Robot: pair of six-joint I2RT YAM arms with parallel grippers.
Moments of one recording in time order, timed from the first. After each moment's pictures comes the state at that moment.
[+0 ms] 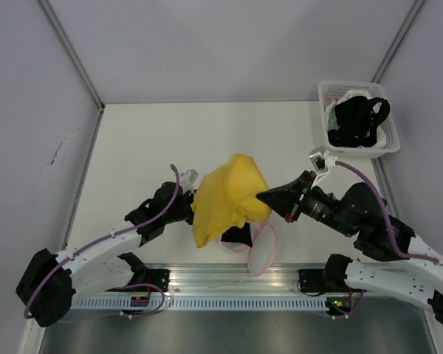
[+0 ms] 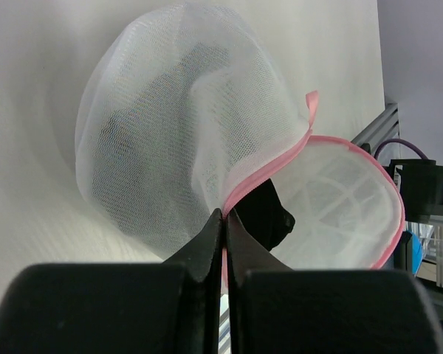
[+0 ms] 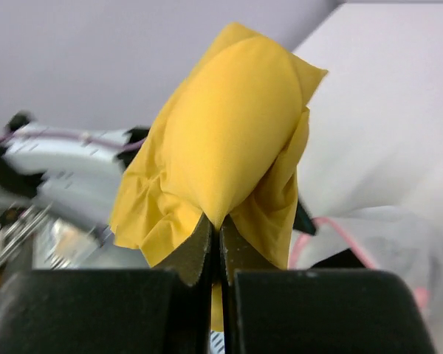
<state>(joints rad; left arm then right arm) -0.72 0.98 0.46 -0.02 0.26 -0.78 1.05 0.65 0.96 -0.30 -0.07 0.56</state>
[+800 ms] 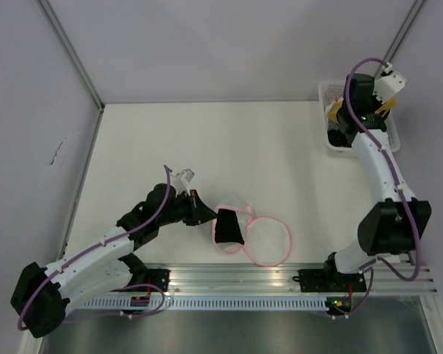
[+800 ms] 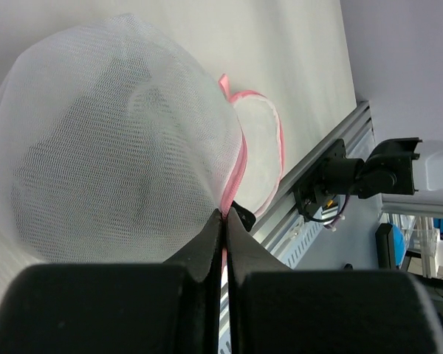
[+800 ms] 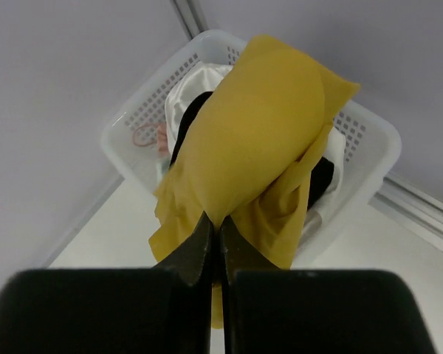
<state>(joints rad) -0.72 0.87 0.46 -0.06 0.29 -0.80 0.06 1.47 1.45 -0.35 0.74 0.59</state>
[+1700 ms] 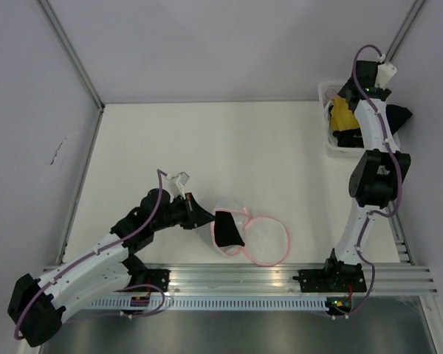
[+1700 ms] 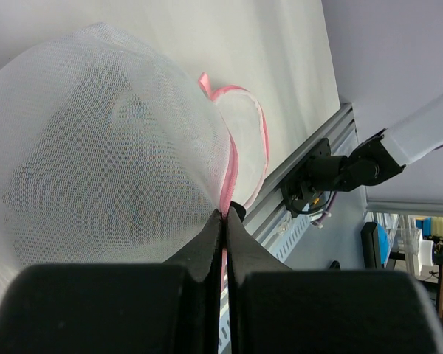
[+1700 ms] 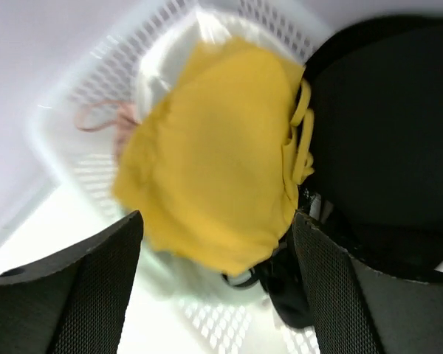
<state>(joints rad) -0.72 0.76 0.42 -0.08 0.30 -0.84 -0.14 2.15 2.06 -0.58 0.49 0.51</state>
